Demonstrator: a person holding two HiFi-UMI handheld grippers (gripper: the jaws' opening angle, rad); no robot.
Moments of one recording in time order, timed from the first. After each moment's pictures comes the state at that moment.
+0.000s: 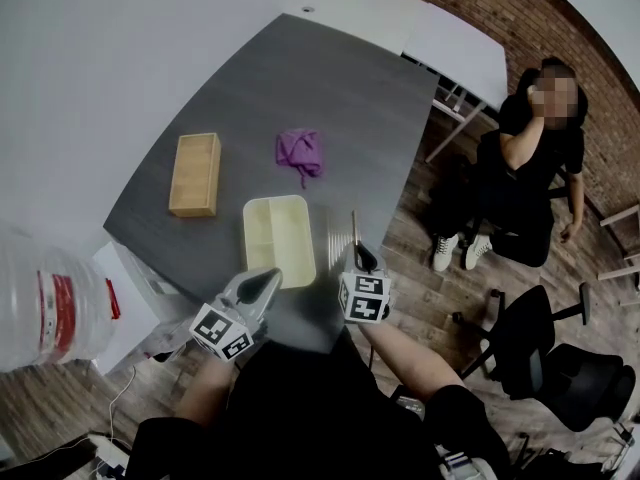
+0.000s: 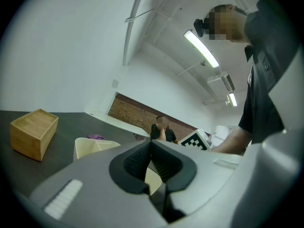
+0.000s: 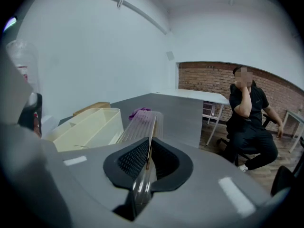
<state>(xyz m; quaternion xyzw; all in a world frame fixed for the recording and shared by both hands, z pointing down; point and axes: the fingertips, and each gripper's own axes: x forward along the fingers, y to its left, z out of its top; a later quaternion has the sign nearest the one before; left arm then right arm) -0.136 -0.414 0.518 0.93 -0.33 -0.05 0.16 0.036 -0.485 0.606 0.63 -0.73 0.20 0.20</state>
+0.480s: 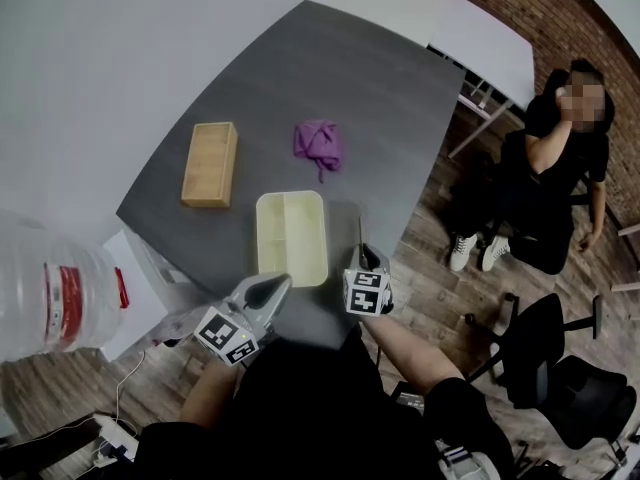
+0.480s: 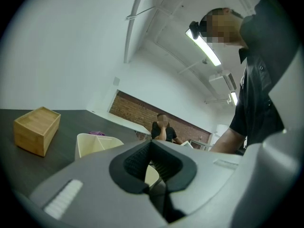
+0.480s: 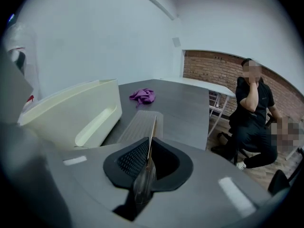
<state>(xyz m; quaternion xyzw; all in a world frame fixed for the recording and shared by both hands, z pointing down) -0.137 -0.400 0.517 0.93 -0.33 -0.04 0.17 0.026 -0.487 0.679 0.60 -0.72 0.22 0.27</state>
